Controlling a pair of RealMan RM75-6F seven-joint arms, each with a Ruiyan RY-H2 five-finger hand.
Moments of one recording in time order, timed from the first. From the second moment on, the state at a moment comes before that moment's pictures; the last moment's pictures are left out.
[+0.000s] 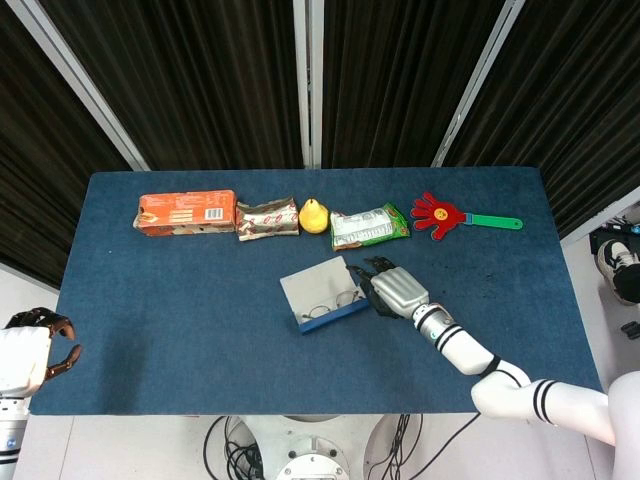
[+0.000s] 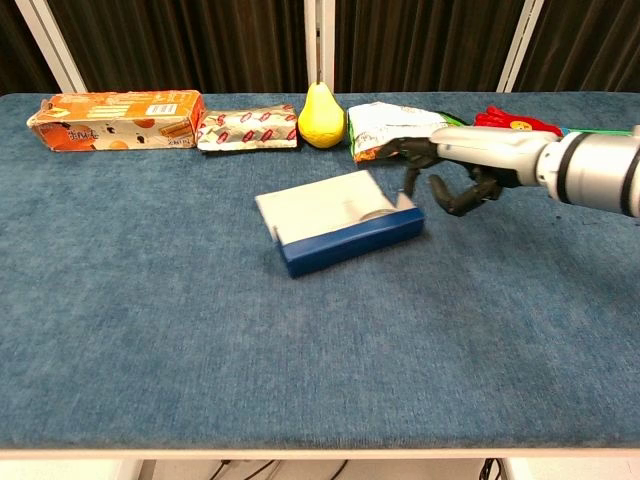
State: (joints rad) left arm -0.08 -1.12 -0.04 -1.63 1.47 1.49 0.13; right arm 0.82 -1.49 0.11 -1.39 -1.30 0.73 0.04
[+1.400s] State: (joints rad) left arm -0.08 -1.12 -0.04 -1.63 1.47 1.49 0.13; right arm 0.88 -1.49 -0.01 -1.56 -1.34 0.75 -0.33
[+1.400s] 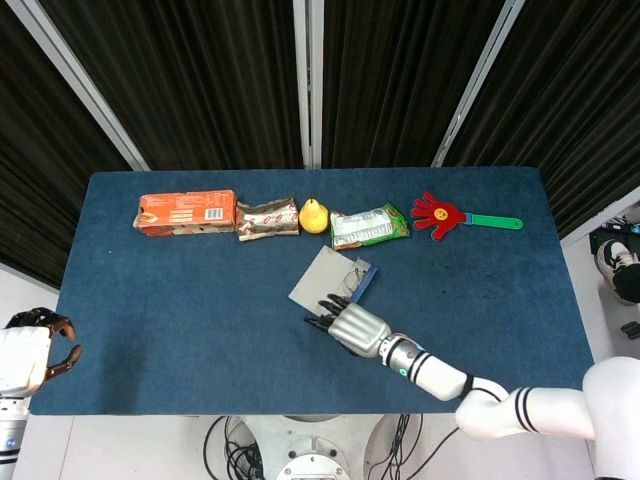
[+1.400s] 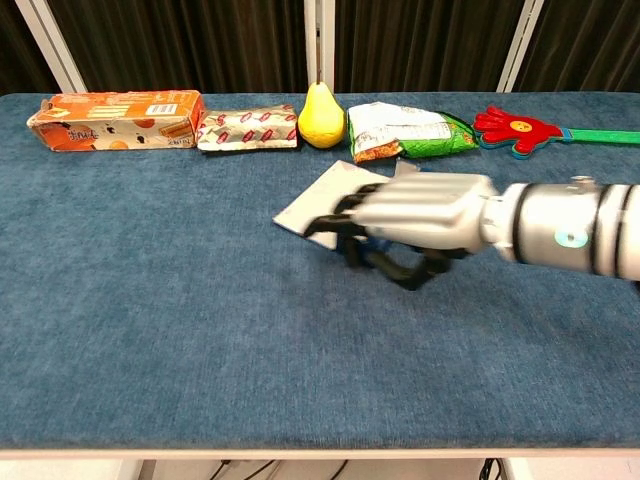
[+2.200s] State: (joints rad) left arm -0.08 -1.12 -0.04 -1.64 1.47 1.48 0.13; right arm 0.74 -1.35 0.05 -1.42 -1.23 0.83 0.07
